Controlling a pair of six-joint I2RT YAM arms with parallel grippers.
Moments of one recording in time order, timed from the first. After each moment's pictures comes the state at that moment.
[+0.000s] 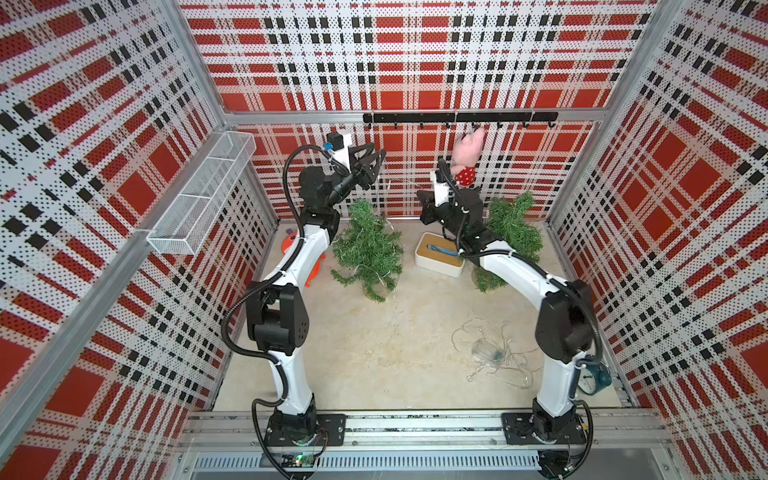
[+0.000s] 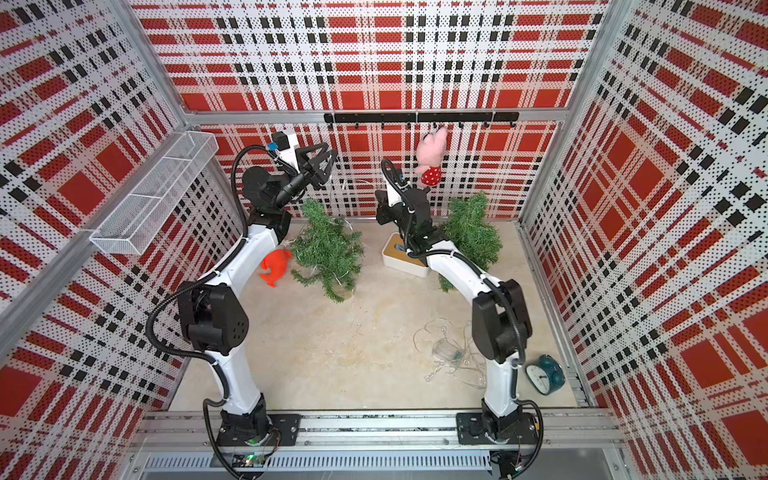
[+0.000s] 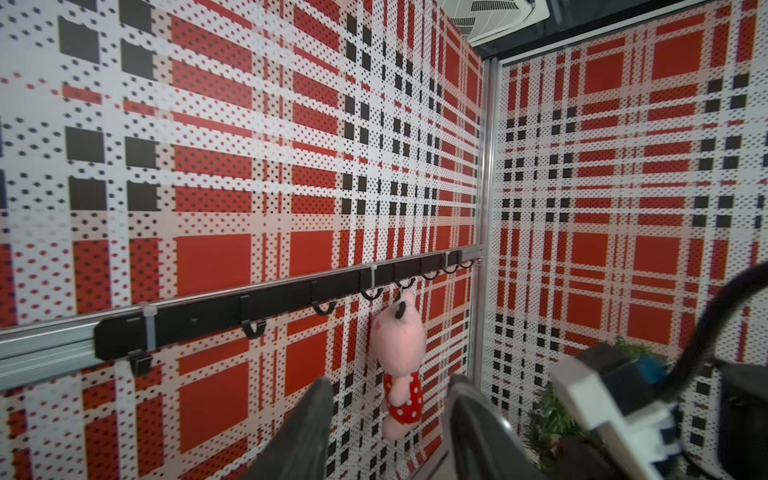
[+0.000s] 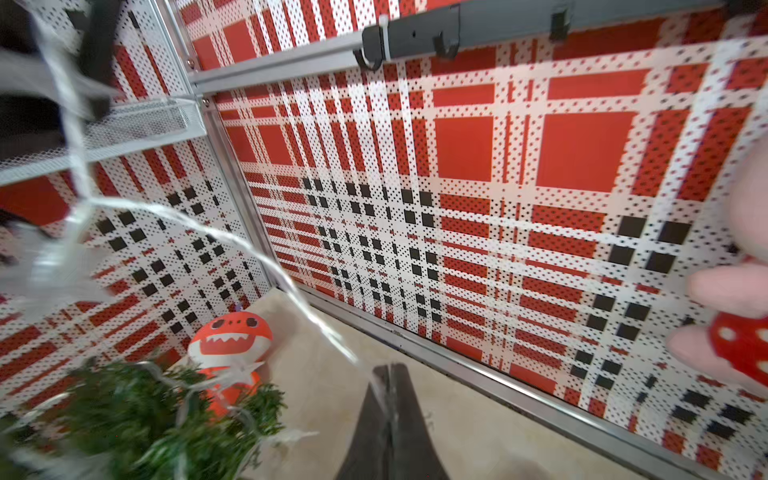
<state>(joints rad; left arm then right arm) -0.16 1.94 1.81 0.63 0.64 -0.33 0.49 1.83 1.61 0.22 -0.12 0.11</state>
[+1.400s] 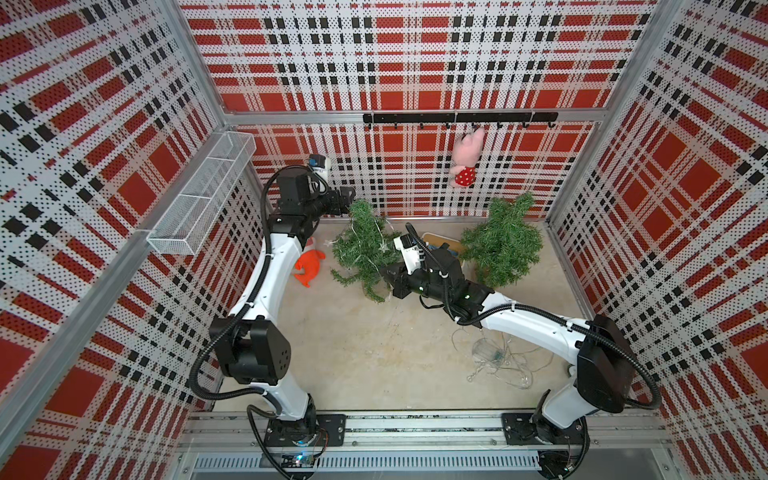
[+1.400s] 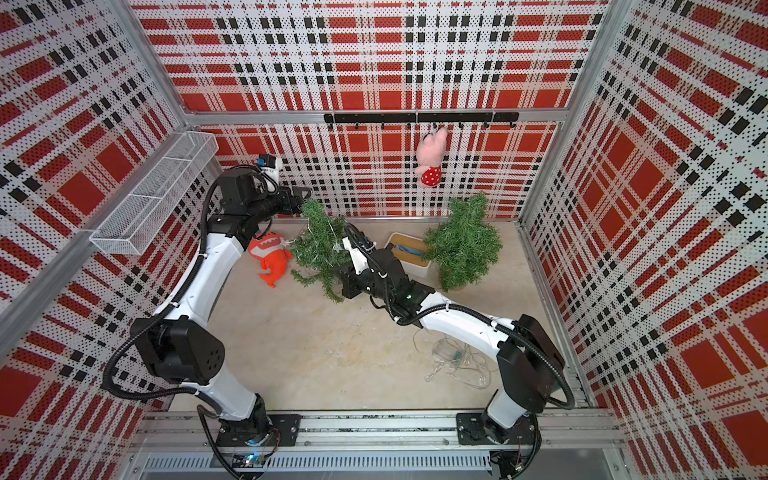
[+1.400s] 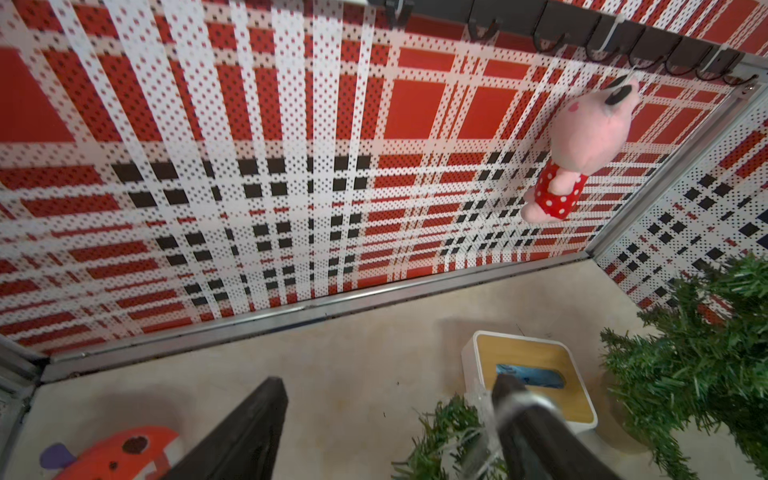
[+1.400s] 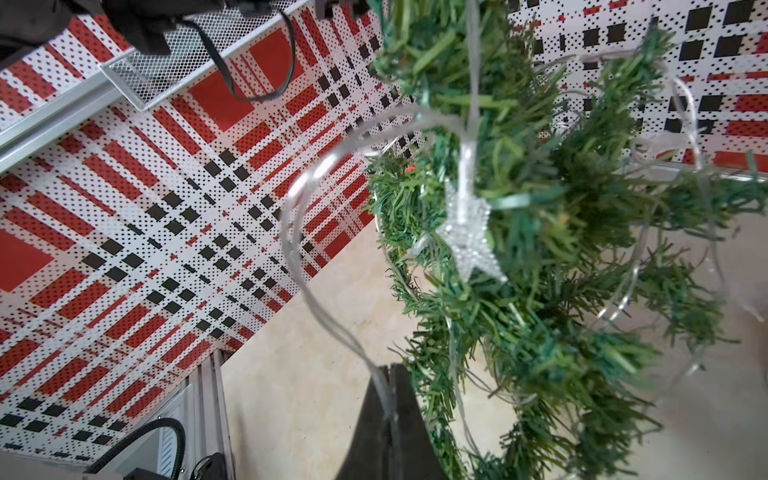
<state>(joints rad) -0.05 1.67 1.70 -0.34 0.35 -0.09 0.87 1.59 1.20 0.20 -0.17 0.41</state>
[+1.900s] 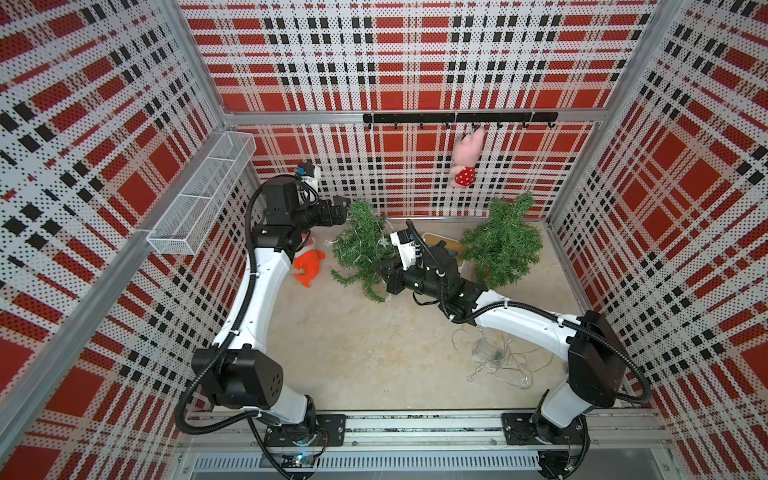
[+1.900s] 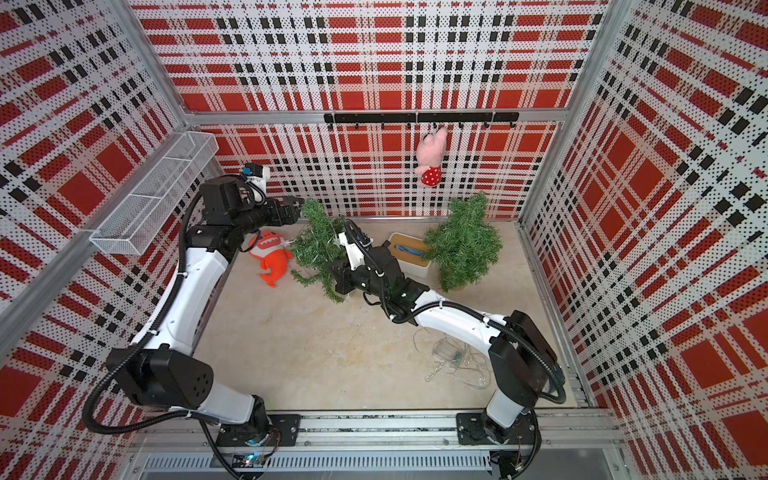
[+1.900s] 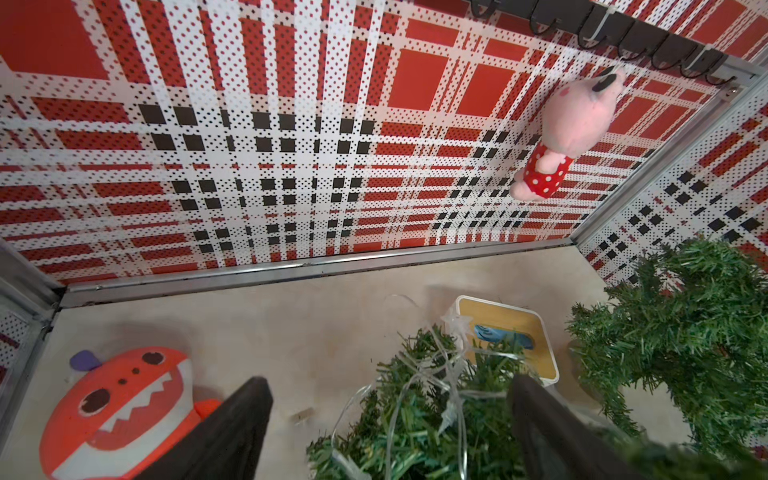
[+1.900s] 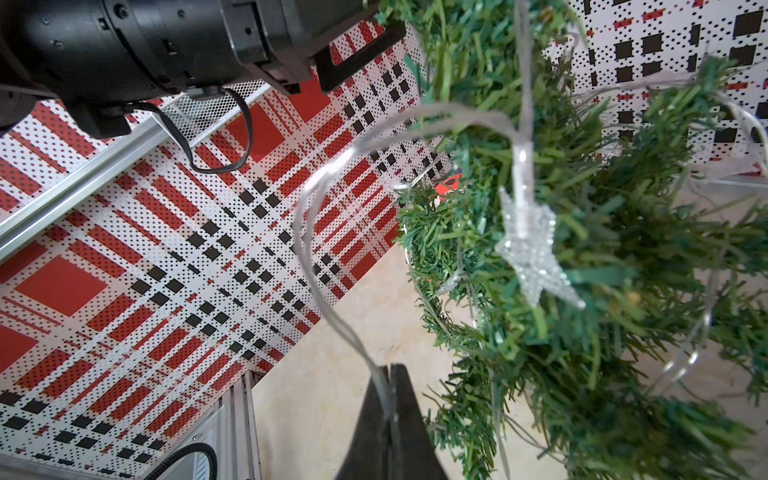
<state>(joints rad) -0.02 1.51 1.61 -0.48 0.35 -0.11 0.87 1.64 1.23 0.27 -0.20 0.47</state>
